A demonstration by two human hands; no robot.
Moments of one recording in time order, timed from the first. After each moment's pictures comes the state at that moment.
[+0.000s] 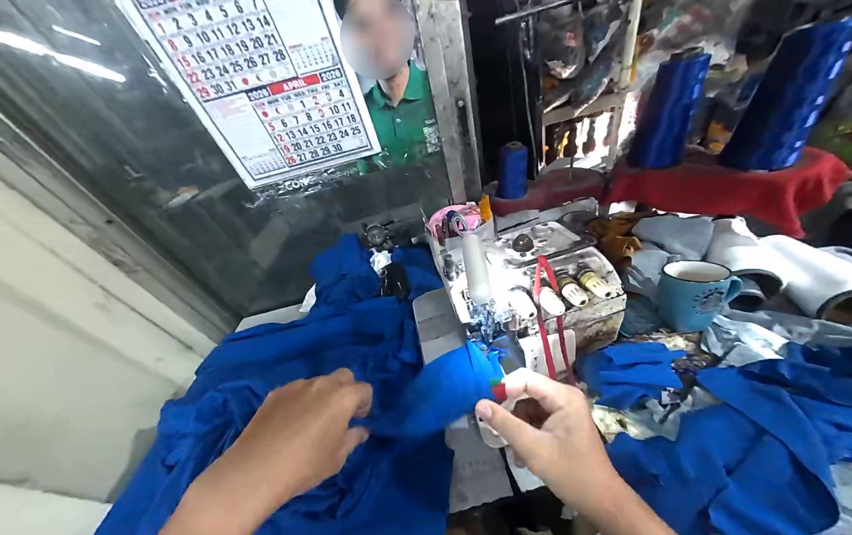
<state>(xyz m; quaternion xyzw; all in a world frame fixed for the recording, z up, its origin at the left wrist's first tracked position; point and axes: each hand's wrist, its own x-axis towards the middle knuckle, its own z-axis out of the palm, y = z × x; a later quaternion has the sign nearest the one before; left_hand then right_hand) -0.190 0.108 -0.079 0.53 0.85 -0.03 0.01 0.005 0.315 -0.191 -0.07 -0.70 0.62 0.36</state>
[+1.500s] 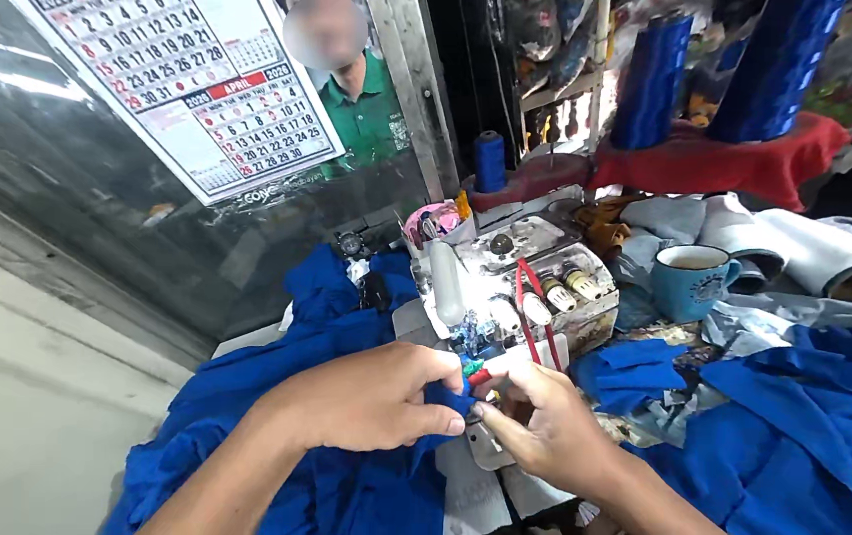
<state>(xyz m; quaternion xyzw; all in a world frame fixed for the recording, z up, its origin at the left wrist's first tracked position) -0.177 0.221 -0.036 0.61 0.71 0.08 0.36 -0.010 0.355 -0.194 -0.03 -0.81 0.47 0.35</state>
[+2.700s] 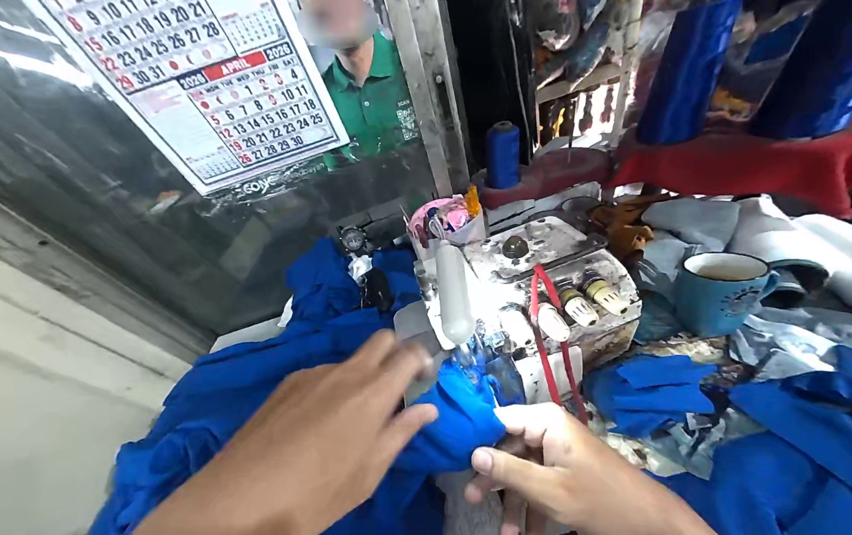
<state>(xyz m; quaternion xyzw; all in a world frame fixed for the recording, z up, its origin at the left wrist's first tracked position) -0.168 0.187 -0.054 0.64 0.77 0.02 -0.07 0.006 0.357 -0.176 0.03 -0.66 0.75 0.04</state>
